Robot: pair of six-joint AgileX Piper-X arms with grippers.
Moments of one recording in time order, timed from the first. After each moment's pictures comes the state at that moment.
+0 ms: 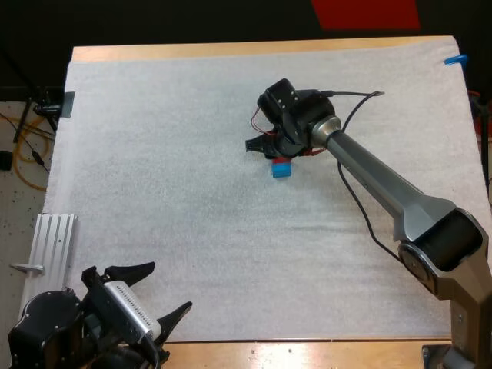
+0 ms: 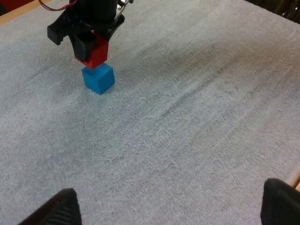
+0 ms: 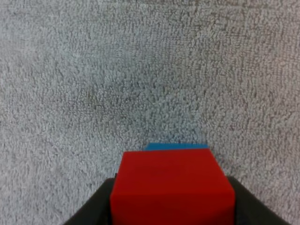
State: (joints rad) left arm -0.34 0.29 -0.86 1.27 0.40 -1.56; right arm 0.63 2.10 -1.82 1.05 0.07 -1.39
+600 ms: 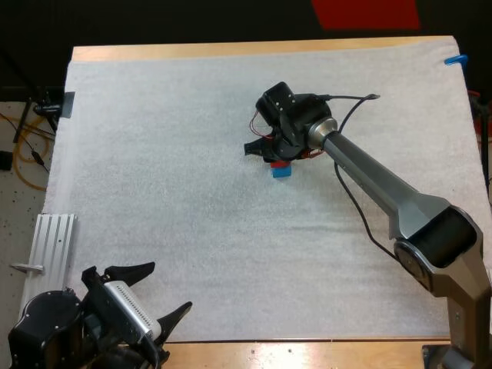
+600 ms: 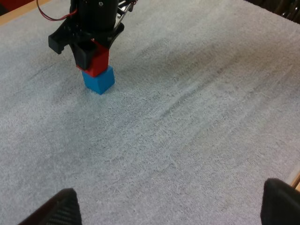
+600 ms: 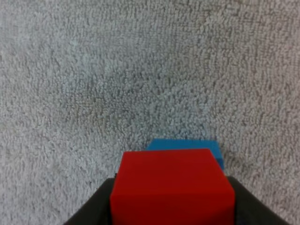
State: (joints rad) left arm -0.34 0.29 -0.86 1.27 0.40 -1.56; right arm 0.63 2.13 -1.83 1.05 0.05 -1.39
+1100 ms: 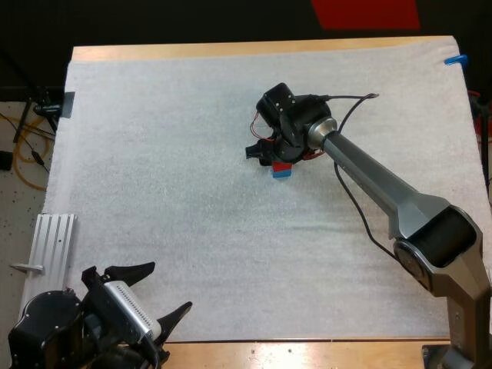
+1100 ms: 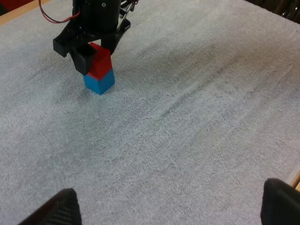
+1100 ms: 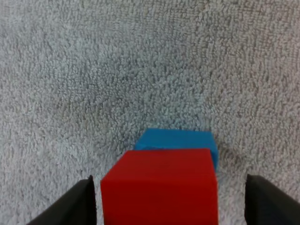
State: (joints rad) left arm -0.34 0.29 -0.86 1.27 0.40 -1.56; right arm 0.63 2.13 -1.83 1.08 0.05 -1.43
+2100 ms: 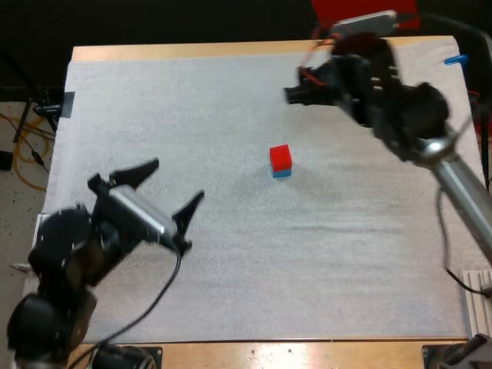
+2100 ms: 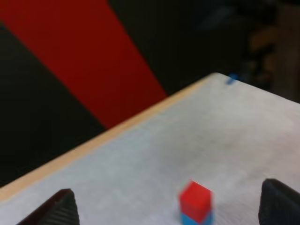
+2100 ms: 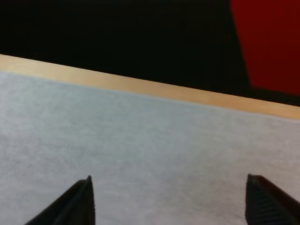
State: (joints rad) left arm -0.26 0.62 -0.86 0.61 0.33 -1.60; right arm 0.55 1.55 -1.68 0.84 0.21 -1.70
